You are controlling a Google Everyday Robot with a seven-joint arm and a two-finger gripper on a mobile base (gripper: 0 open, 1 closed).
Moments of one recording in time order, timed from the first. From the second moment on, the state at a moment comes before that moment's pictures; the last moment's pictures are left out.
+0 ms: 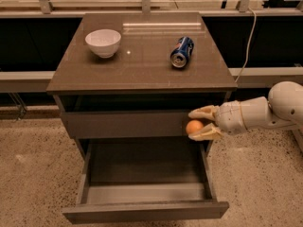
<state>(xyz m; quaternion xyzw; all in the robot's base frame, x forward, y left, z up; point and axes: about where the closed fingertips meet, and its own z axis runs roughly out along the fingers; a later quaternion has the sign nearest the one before) 0.547 -0.156 0.718 -0.62 0.62 0.22 0.41</state>
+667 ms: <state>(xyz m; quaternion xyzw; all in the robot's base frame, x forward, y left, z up) 0.547 -0.154 0.717 -0.62 0.62 0.23 0.41</state>
